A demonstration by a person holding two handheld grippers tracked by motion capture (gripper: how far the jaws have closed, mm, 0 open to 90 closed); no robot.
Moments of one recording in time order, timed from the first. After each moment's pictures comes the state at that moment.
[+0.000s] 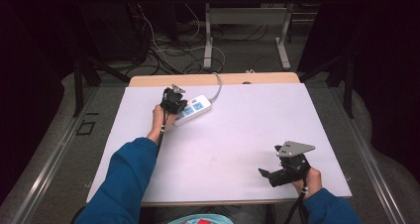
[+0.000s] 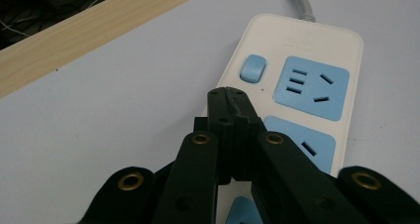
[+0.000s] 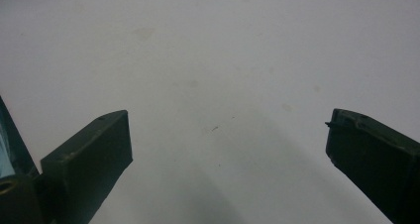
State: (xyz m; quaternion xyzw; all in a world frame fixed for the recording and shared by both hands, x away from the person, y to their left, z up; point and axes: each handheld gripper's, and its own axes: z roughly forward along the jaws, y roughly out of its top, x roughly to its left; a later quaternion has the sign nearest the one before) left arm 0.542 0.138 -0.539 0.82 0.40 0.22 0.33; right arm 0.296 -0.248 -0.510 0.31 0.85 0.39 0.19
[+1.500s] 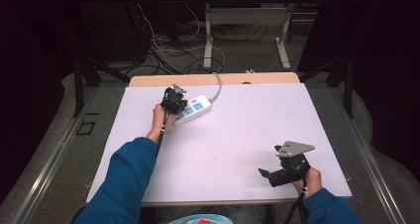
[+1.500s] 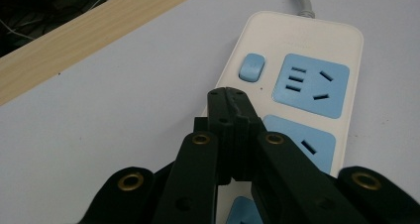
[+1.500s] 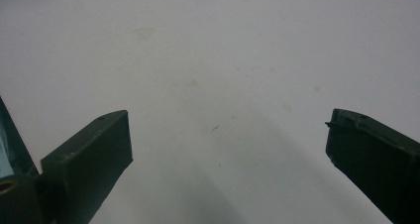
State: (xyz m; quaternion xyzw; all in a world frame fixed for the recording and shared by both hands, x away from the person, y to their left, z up) left arm 0.541 0.134 -0.537 0.83 0.39 0.23 0.32; right arm 0.297 -0.248 -0.510 0.31 0.85 0.39 0.19
